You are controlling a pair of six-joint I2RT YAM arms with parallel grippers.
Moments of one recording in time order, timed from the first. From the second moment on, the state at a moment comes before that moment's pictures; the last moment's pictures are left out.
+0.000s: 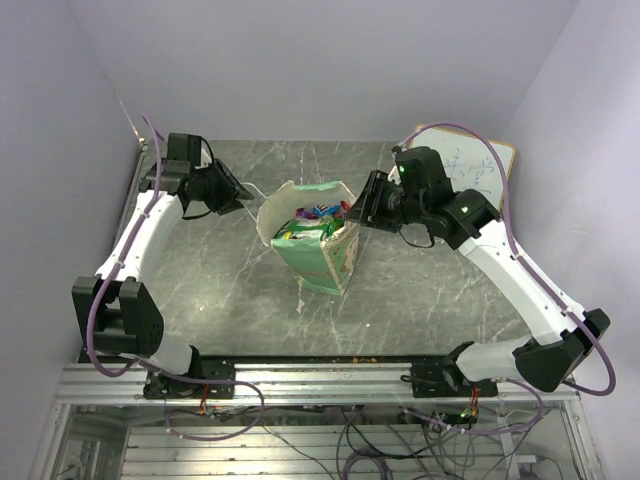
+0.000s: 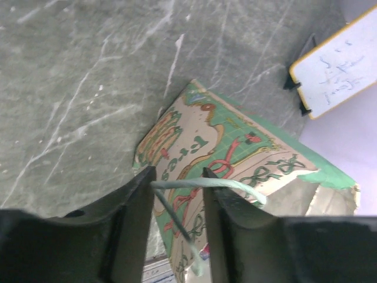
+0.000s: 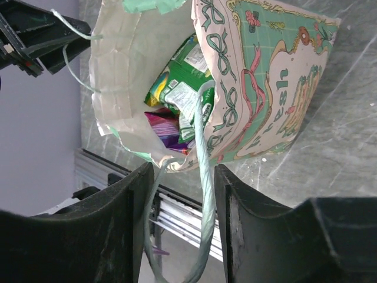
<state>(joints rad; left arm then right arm) -0.11 1.49 1.35 -0.71 0.32 -0.78 0.63 1.32 1.48 -0.83 -0.08 0.74</state>
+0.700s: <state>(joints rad) -0.03 1.49 1.56 -0.68 0.41 -0.77 0.62 1.46 1.65 -0.83 -0.07 0.65</state>
